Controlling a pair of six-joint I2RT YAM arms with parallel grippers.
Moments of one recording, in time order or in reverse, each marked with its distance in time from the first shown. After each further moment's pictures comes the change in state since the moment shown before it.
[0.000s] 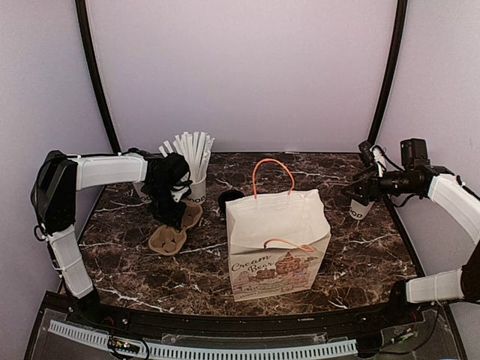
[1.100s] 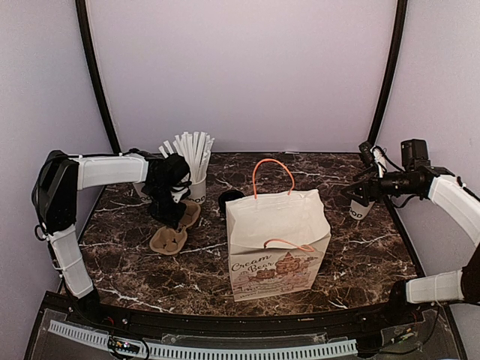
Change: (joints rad) left arm 0.000 0.012 0.000 -0.005 -0.013 -0.020; right arm 0.000 -0.010 -0.009 0.000 0.000 -0.002
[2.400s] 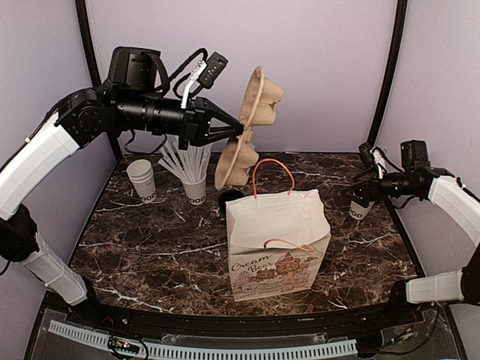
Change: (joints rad) left arm -0.366 -0.353 0.524 0.266 0.476 0.237; right arm 0.000 -0.003 -0.010 0.004 0.000 -0.005
